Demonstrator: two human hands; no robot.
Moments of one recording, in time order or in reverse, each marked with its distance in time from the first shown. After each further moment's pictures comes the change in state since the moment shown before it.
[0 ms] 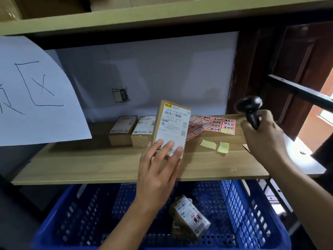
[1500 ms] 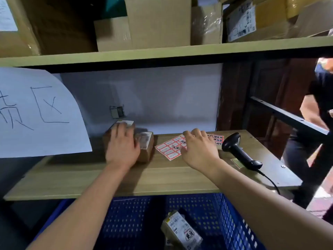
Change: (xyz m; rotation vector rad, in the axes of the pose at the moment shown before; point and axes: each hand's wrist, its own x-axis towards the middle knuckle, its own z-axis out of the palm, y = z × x) left_hand 0.107 -0.092 -0.010 0.271 -0.549 -0.466; right_hand -0.016 -0.063 0.071 -0.654 -0.353 -0.439
